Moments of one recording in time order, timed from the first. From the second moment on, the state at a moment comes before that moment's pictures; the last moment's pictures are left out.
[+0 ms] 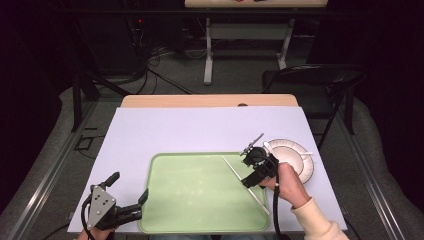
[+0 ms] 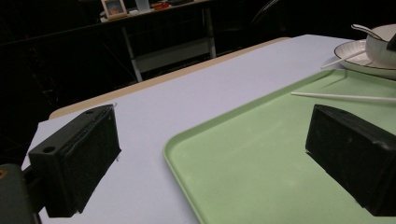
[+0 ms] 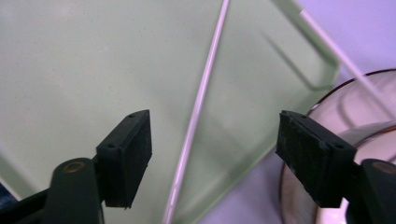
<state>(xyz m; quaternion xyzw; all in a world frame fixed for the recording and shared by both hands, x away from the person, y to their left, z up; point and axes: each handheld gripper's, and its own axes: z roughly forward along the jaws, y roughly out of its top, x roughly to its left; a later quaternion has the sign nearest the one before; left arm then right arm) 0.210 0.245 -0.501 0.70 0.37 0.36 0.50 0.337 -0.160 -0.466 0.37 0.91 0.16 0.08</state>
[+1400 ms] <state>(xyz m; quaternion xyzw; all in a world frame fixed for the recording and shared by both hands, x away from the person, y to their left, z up) 0.210 0.245 -0.501 0.69 0.37 0.36 0.50 0.457 -0.280 -0.420 0.30 0.94 0.06 0.16</state>
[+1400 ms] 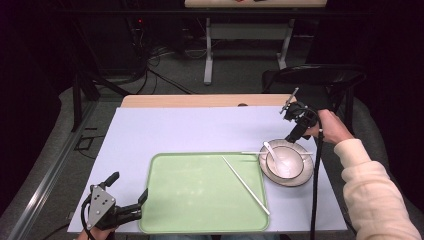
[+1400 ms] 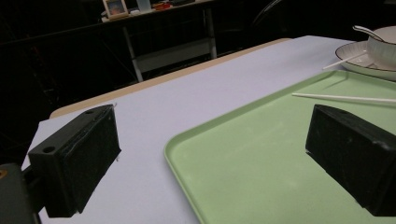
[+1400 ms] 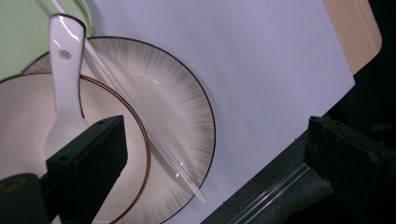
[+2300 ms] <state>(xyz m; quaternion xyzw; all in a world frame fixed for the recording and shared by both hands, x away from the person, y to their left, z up) 0.210 0.245 -0.501 0.69 0.37 0.36 0.50 0.454 -0.316 -0.478 0.22 0.97 -0.01 0.06</state>
